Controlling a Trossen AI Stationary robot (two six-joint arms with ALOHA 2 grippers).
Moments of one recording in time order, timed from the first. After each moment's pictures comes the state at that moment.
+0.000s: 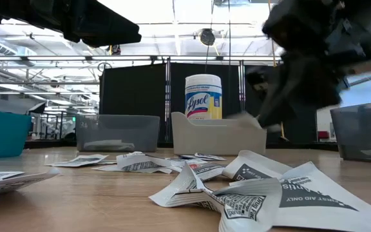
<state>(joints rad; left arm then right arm) -0.48 1.35 0.51 0.65 -0.64 0.12 0.41 1.64 0.69 0.27 0.09 -0.02</state>
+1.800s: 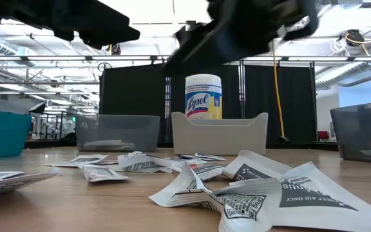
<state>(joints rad) -0.48 1.35 0.51 0.62 -0.46 0.09 0.29 1.82 1.13 0.06 -0.13 -0.24</state>
